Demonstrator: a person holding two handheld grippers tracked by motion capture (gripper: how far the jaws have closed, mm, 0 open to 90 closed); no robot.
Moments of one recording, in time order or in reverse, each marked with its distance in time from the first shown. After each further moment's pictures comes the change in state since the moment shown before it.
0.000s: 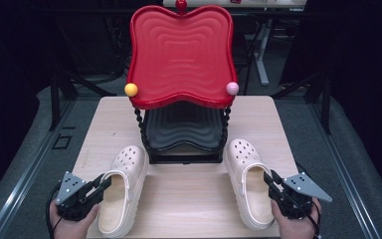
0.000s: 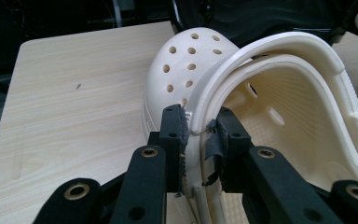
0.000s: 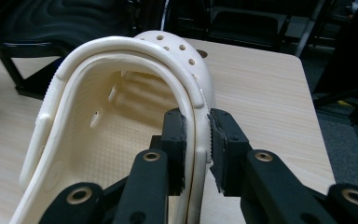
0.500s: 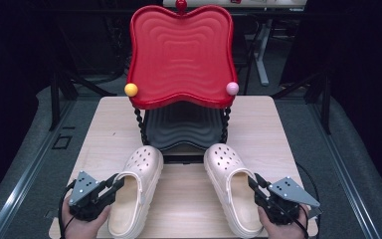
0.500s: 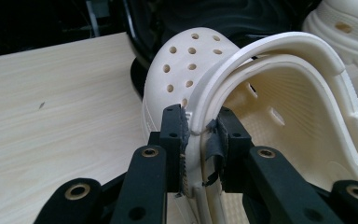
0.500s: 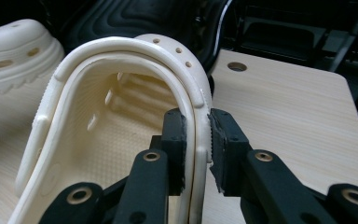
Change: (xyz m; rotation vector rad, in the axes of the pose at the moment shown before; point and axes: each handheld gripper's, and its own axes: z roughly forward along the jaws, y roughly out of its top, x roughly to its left) left arm -0.029 0.016 0.012 -0.006 -0.076 0.057; right arm 0.036 0.011 -0.004 -0.017 0.112 -0.053
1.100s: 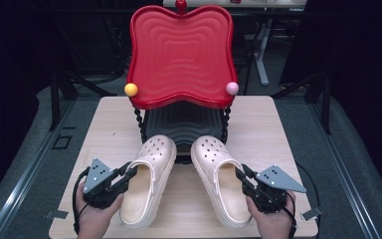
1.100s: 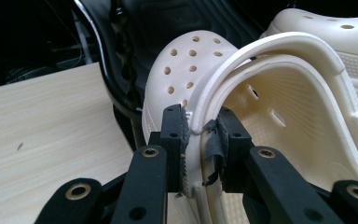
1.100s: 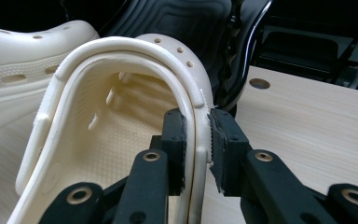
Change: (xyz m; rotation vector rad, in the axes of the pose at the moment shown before) left arm -0.016 0.033 0.022 -0.051 -0.032 0.035; right arm 0.012 0.024 0.022 -0.024 0.064 -0.003
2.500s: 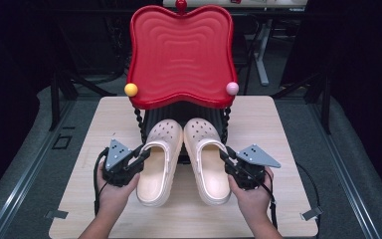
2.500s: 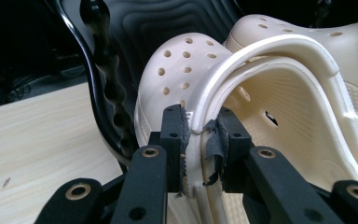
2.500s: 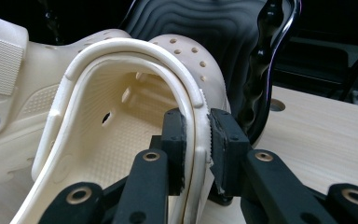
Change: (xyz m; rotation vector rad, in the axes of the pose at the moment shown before) left arm 0.000 0.026 0.050 -0.020 0.036 -0.001; right arm 0.007 0.024 0.058 -0.031 0.006 0.008
